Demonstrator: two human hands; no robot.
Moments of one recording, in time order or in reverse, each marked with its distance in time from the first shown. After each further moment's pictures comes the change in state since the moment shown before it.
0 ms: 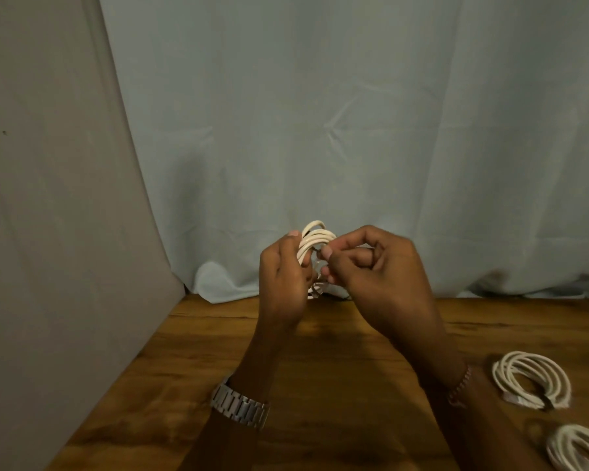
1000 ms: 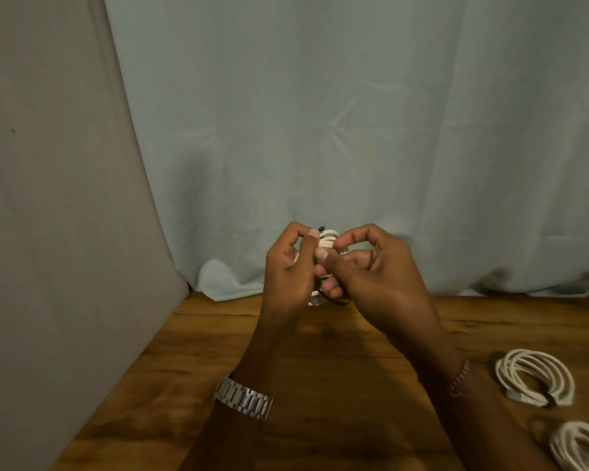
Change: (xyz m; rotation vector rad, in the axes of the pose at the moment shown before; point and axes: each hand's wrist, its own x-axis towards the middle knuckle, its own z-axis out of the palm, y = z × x) left_hand 0.004 -0.004 -0.007 0.093 -0.114 0.111; right_hand 0.000 -0.001 0.003 0.135 -0.095 0.106
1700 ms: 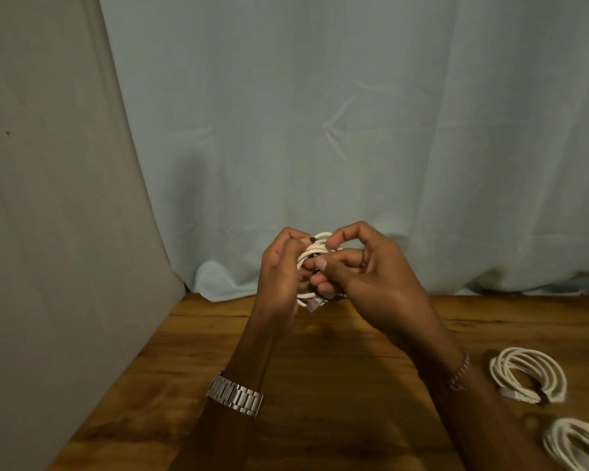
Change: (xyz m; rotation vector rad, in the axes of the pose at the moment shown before) left_hand 0.005 -0.007 -0.003 -0.239 -0.049 -0.173; right_hand 0.002 0.003 -0.005 0.049 -0.093 -0.006
